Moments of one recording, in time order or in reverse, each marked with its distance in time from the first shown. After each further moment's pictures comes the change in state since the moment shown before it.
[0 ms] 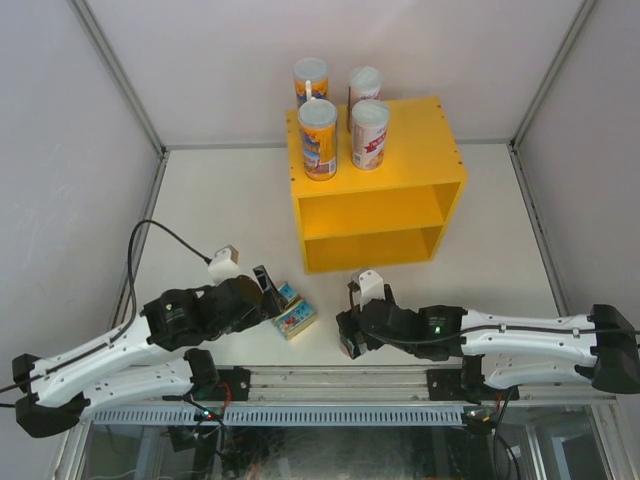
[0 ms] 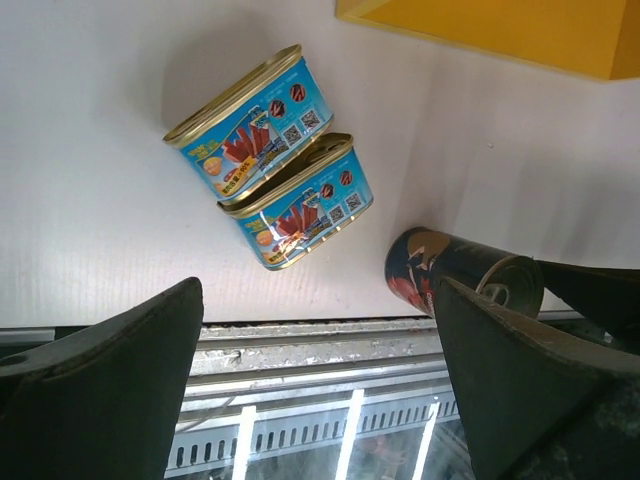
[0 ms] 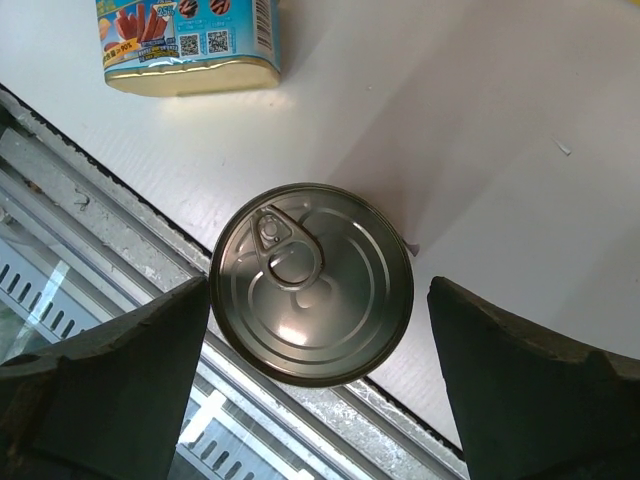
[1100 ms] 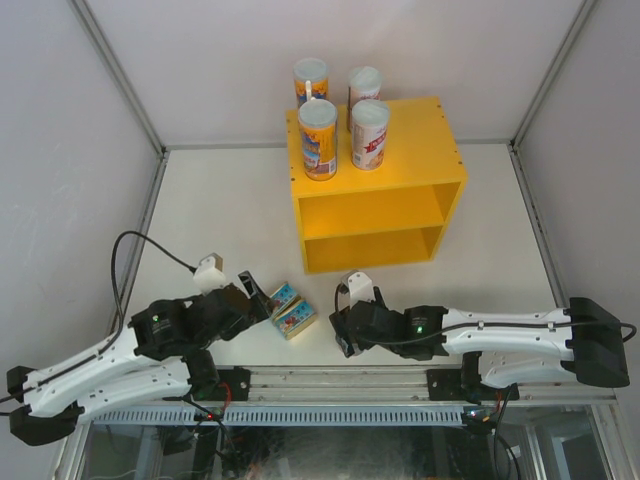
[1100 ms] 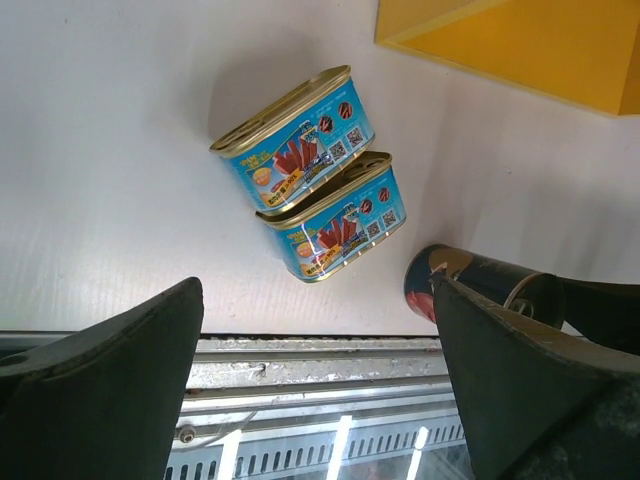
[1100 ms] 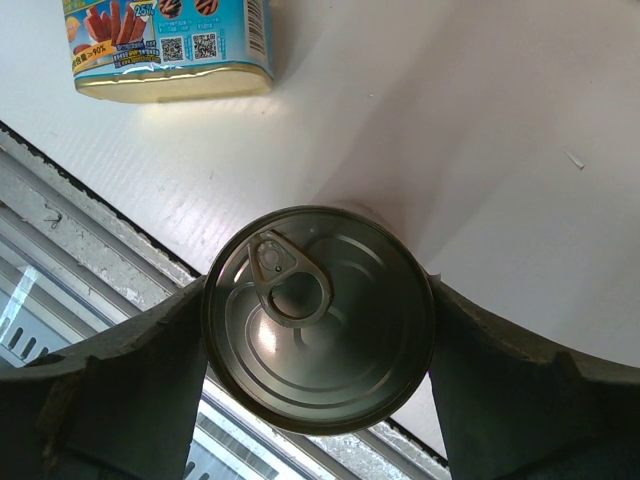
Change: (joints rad) left arm 0.000 -0.113 -0.085 -0.046 -0.059 -0.047; right arm 0.002 0.126 0.013 0.062 0.020 -0.006
